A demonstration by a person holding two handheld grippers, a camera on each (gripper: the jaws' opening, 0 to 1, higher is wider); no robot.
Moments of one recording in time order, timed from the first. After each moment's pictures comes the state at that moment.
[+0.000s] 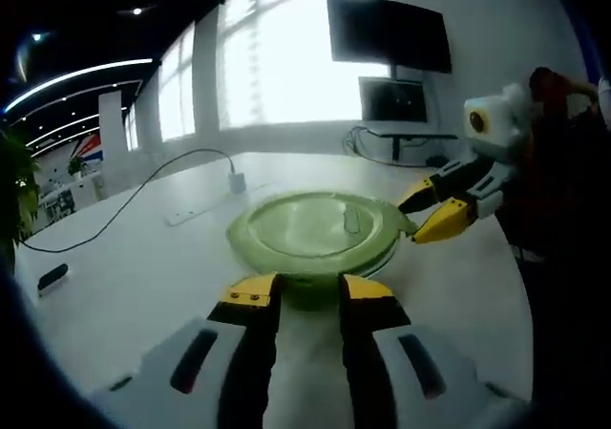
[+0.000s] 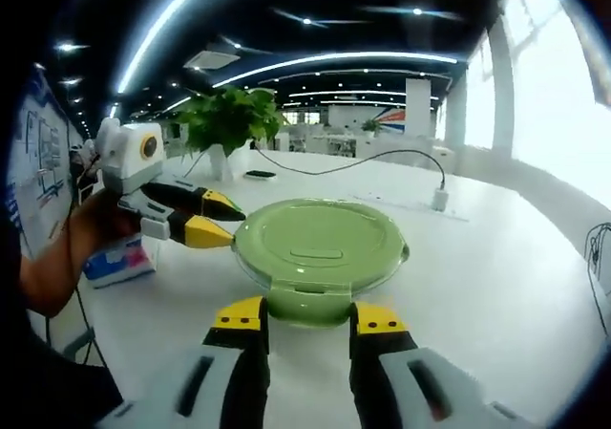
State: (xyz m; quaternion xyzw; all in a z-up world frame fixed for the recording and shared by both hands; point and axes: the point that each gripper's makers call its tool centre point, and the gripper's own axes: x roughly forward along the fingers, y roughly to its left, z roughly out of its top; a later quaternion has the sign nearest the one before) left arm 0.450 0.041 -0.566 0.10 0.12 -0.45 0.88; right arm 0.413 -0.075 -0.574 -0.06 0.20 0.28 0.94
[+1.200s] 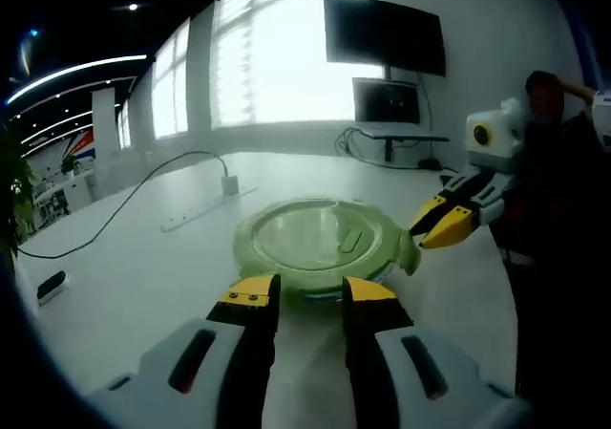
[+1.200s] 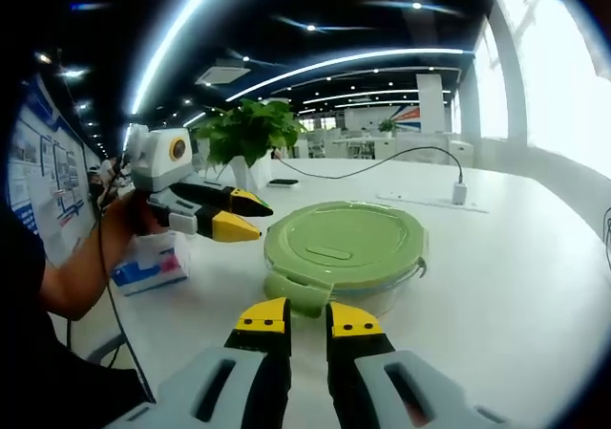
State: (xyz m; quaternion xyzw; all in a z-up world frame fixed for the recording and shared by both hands) left arm 0.445 0.036 -0.545 0.11 0.12 -0.47 0.87; right arm 0.391 -0.066 -0.570 -0.02 0.19 0.32 0.93
